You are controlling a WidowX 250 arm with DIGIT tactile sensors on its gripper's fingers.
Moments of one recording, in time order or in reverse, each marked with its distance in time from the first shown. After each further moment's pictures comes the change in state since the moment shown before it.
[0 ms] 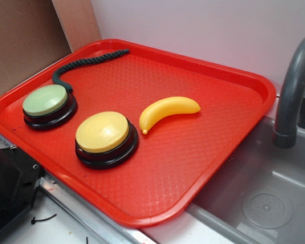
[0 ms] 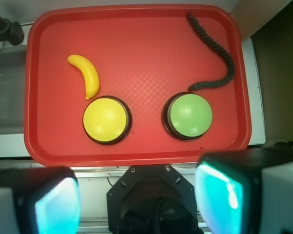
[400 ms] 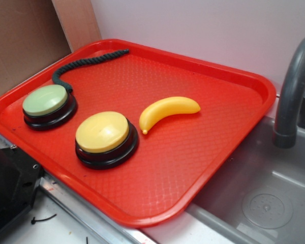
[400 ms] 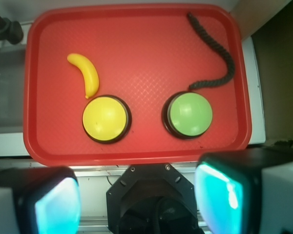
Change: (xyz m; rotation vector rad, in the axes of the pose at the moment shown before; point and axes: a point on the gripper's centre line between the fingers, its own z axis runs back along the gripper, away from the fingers) arm -0.002 0.000 -0.003 0.001 0.012 -0.005
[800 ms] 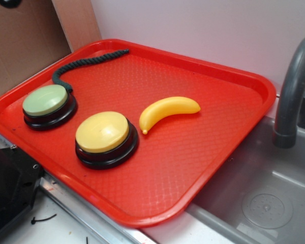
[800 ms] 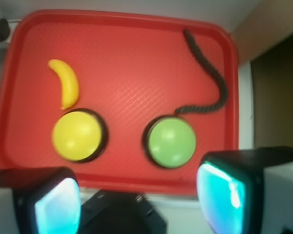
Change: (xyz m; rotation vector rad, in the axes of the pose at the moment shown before) arm 0.039 0.041 -0.034 0.066 -0.043 -0.163
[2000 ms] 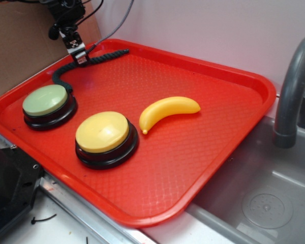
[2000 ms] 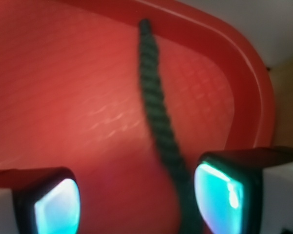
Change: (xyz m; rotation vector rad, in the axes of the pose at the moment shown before) arm 0.076 0.133 -0.188 -0.063 -0.019 -0.253
